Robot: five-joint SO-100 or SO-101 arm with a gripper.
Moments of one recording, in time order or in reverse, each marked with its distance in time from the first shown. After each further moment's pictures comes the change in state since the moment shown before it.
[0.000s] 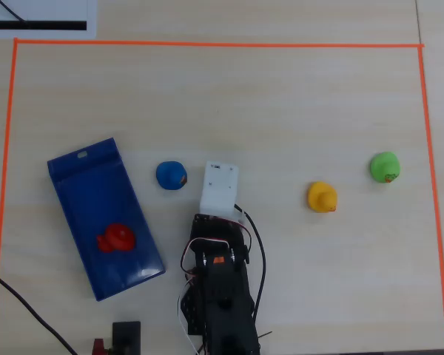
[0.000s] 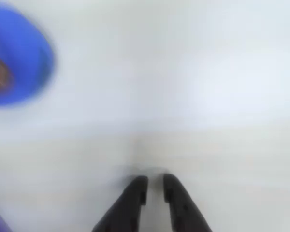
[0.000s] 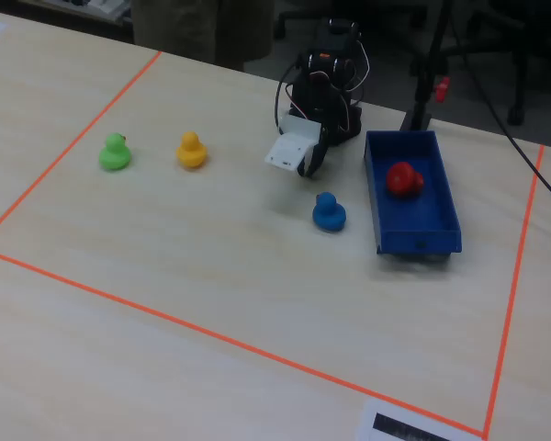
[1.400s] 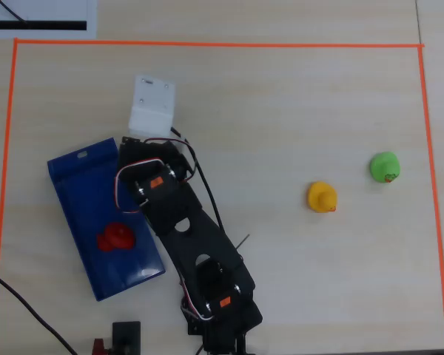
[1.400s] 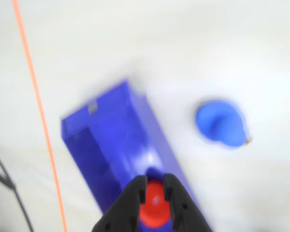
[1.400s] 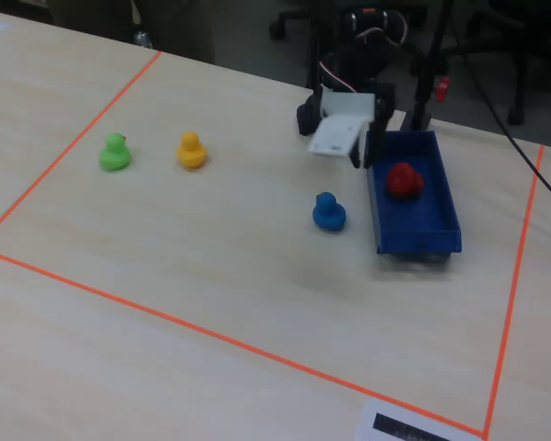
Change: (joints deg) arm -21.8 -73.8 -80.9 0.4 22.6
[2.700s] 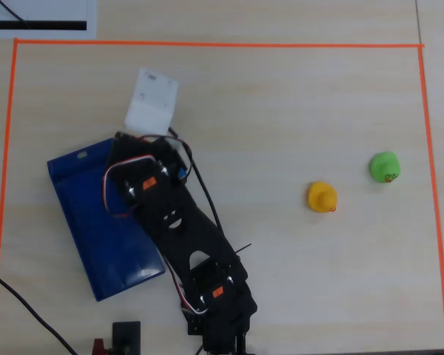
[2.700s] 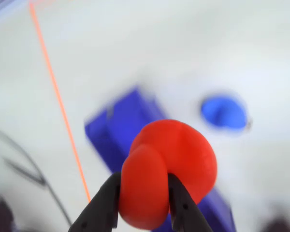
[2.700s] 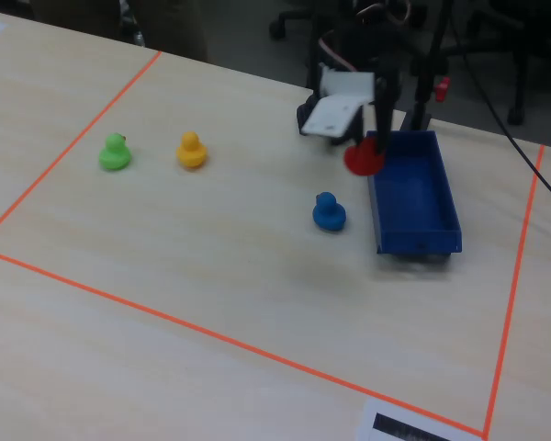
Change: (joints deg) arm -5.2 -5.9 -18.1 15.2 9.3
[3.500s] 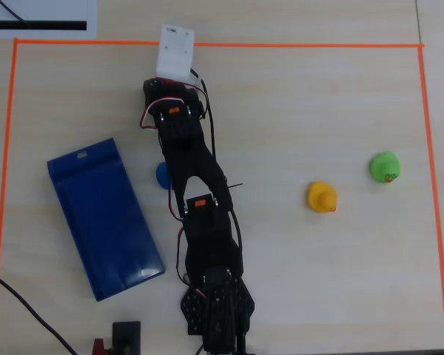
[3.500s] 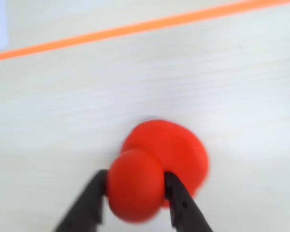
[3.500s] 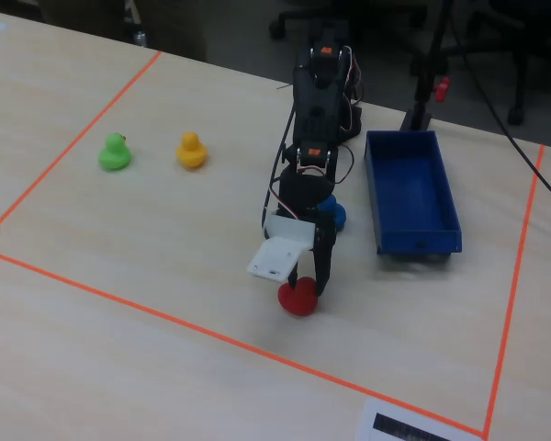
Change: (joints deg) arm 19.7 -45.2 4.2 -58.8 -25.5
